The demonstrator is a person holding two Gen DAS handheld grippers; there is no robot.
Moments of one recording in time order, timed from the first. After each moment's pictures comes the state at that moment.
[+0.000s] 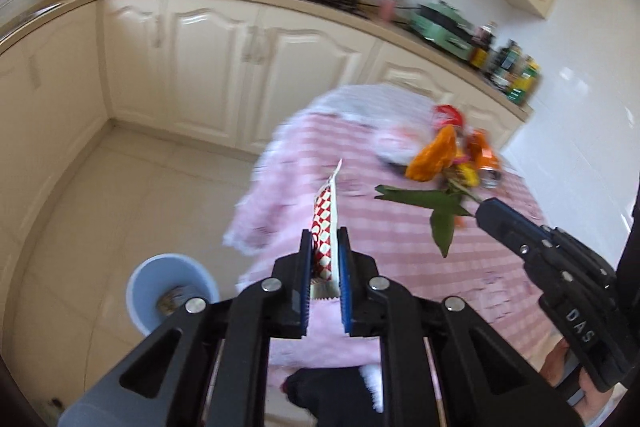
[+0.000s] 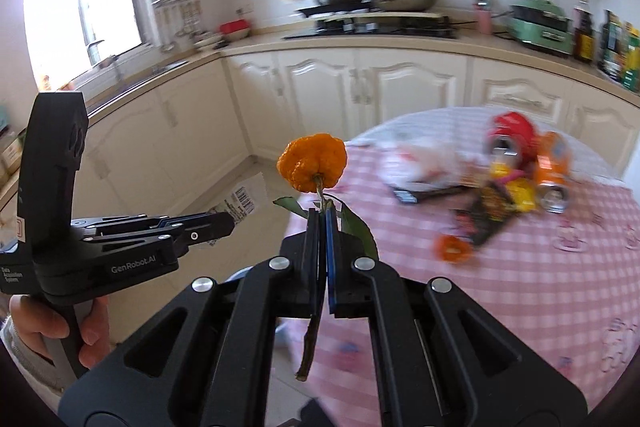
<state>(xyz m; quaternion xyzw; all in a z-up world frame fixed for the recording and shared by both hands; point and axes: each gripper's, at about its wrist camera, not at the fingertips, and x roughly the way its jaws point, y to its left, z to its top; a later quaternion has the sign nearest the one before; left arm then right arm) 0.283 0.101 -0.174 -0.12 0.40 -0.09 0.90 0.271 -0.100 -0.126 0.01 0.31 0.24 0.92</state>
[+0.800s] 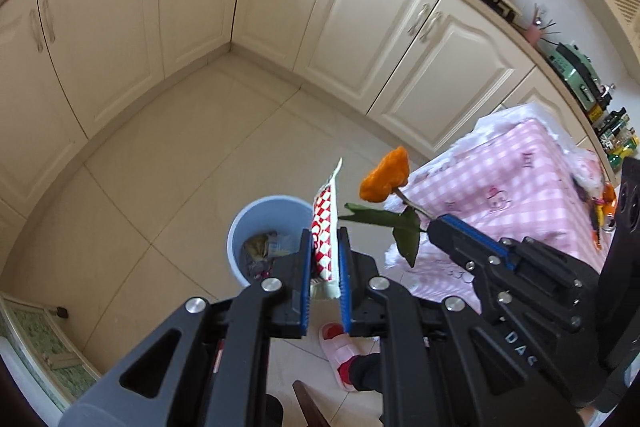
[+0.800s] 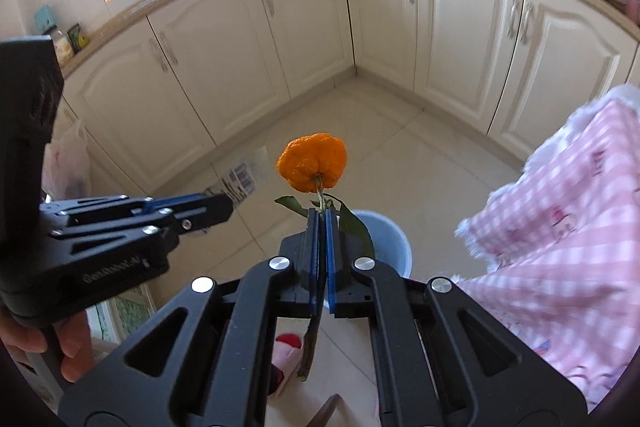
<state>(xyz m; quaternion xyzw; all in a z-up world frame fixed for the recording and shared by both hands) 0.261 0.295 -0.279 -0.21 0.46 0.07 0.86 0.308 0.135 -0.257 -0.08 0.43 0.37 0.82</state>
